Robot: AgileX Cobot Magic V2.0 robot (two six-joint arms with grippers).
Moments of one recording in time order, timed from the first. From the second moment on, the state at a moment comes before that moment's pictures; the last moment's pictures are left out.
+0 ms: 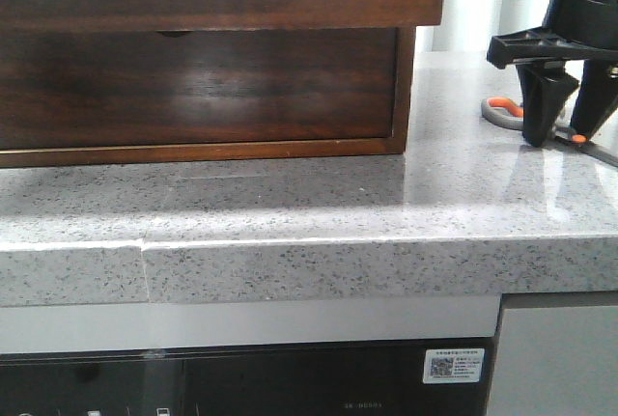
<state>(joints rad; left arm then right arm) -0.42 0.32 -0.36 0.84 -0.23 -0.44 0.04 1.83 -1.44 0.06 0.98 -0.15</state>
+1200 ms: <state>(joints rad) -0.42 0.32 -0.36 0.84 -0.23 -0.44 0.28 1.21 -1.61 0.21 0.91 -0.53</state>
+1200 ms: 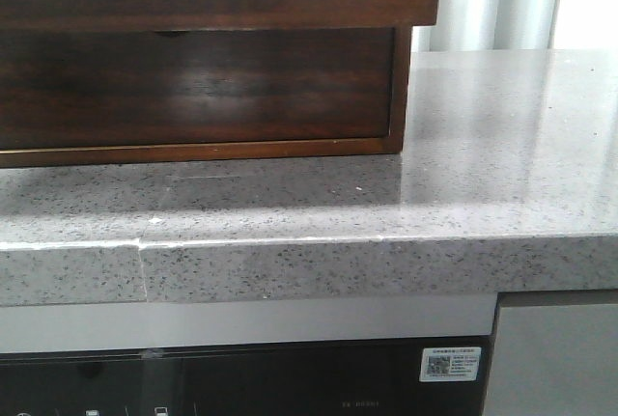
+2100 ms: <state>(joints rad) -0.42 0.32 -0.36 0.84 -0.23 -0.44 0.63 1.65 -1.78 0.22 0.97 -0.85</state>
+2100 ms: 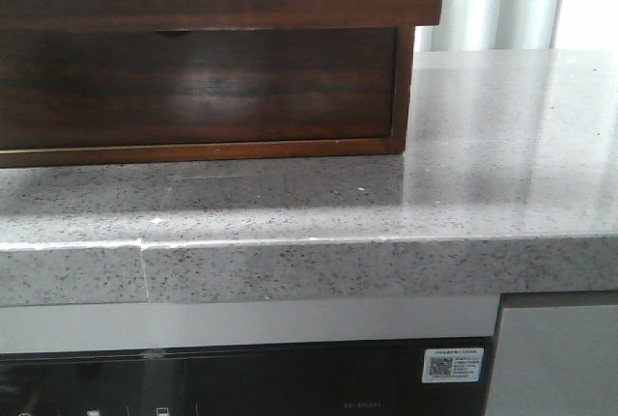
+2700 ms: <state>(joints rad) -0.42 0.32 -0.36 0.84 -0.23 -0.44 0.63 1.71 -1.78 0.22 0.97 -0.89</state>
